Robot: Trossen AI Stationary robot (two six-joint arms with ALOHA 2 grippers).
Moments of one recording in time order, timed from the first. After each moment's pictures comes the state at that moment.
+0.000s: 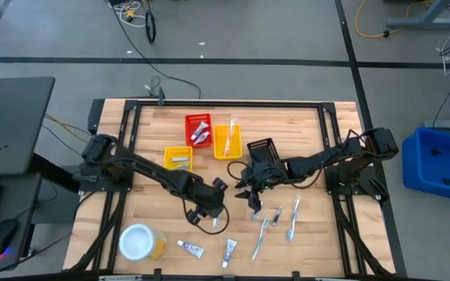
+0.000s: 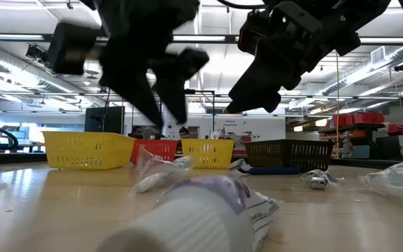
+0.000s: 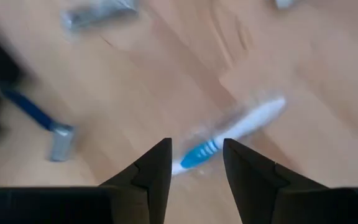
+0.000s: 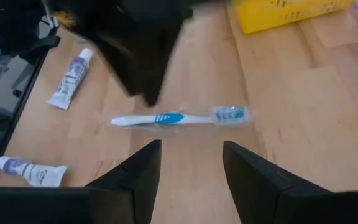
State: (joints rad) left arm -0.31 1.81 1.19 -0.42 -0.04 0.46; right arm 0.16 1.61 0.81 0.16 -0.05 0.31
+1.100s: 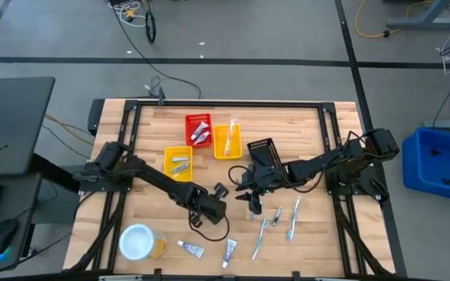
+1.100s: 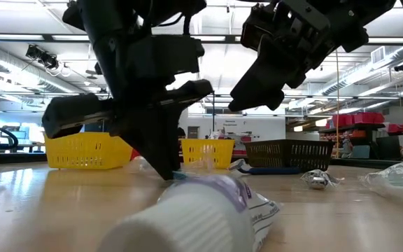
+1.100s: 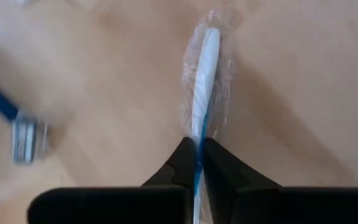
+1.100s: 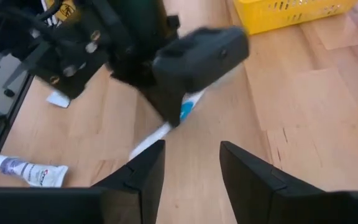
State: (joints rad) left arm -0.35 1.96 1.19 -0.38 -0.22 0.47; right arm 0.20 1.61 0.81 0.16 0.01 0.32
